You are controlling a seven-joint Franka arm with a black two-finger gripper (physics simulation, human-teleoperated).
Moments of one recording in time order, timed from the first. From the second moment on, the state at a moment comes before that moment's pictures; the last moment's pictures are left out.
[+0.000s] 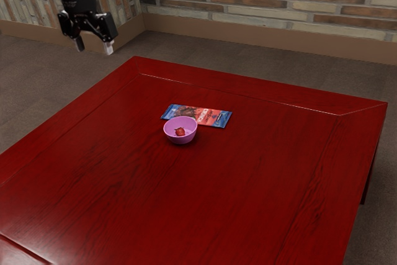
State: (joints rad) arm -0.14 0.13 0.30 -1.36 -0.05 1.51 0.06
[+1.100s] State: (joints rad) arm -0.24 0.40 0.30 -1.60 -0.16 2.02 -0.32
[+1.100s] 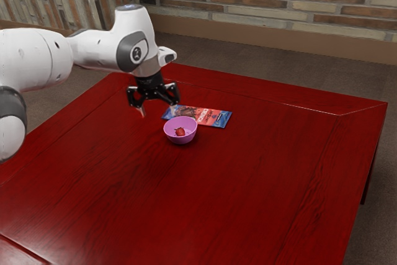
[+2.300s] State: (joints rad) arm -0.11 0.82 0.19 -1.16 -0.22 2.06 -0.57
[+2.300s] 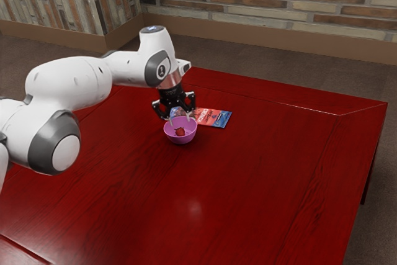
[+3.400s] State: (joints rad) arm -0.07 0.99 0.17 -1.02 -0.22 2.08 -0.60
